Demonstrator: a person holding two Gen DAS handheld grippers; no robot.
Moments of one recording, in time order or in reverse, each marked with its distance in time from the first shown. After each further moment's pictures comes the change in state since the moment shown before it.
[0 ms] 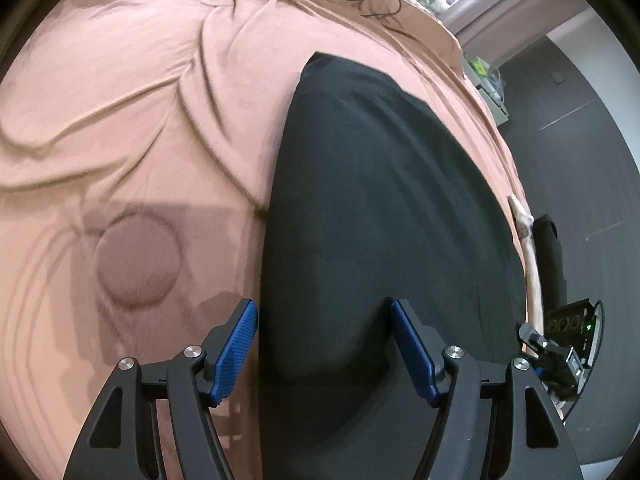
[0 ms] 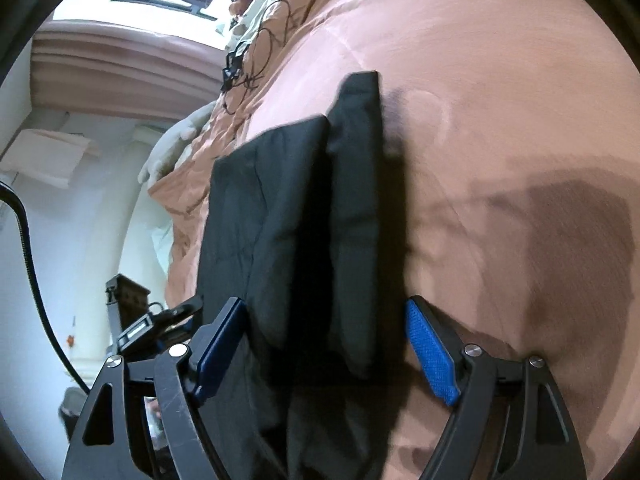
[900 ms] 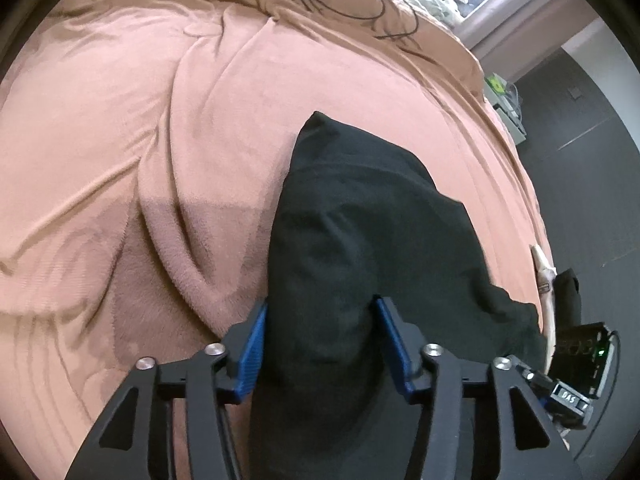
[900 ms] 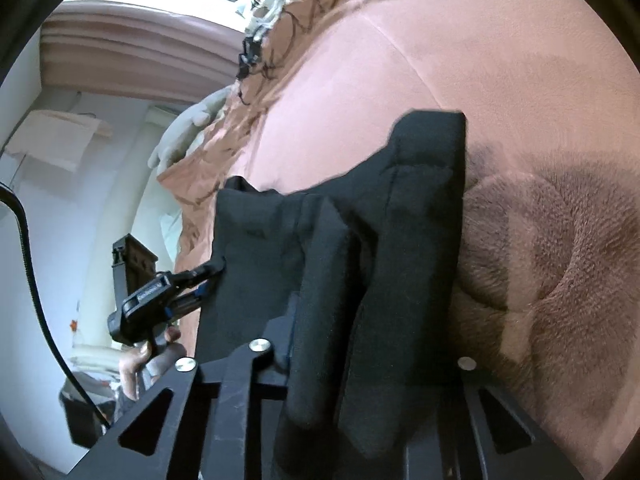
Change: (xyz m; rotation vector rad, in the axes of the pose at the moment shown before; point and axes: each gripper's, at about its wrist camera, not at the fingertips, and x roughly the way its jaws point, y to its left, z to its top) left arm 0.030 -0.013 0.073 -0.006 -0.052 0.062; right arm 0.033 0.022 0.046 -0.075 0.027 0.035
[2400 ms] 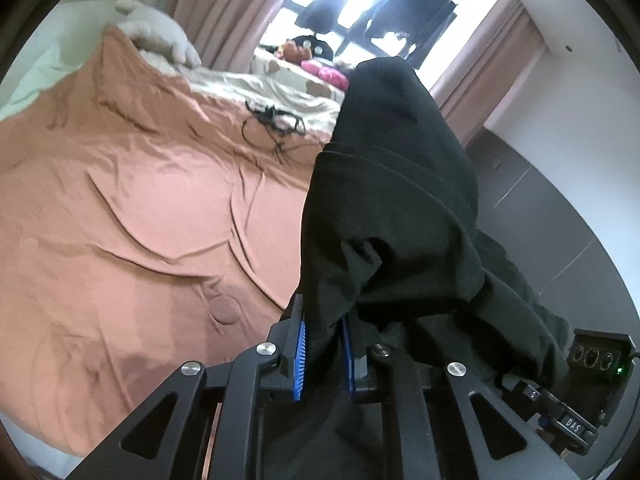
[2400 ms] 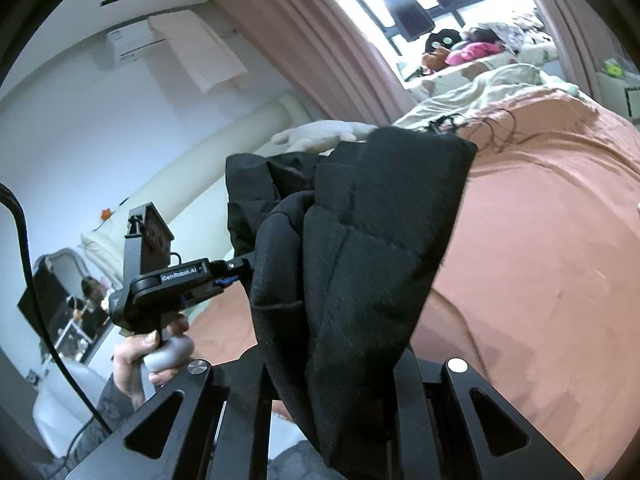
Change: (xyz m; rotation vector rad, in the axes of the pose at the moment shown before) left arm -0.335 -0.005 -0.148 0.049 -0.436 -0.127; right arm -0.102 0.299 -0.159 -0.539 -0.196 0.069
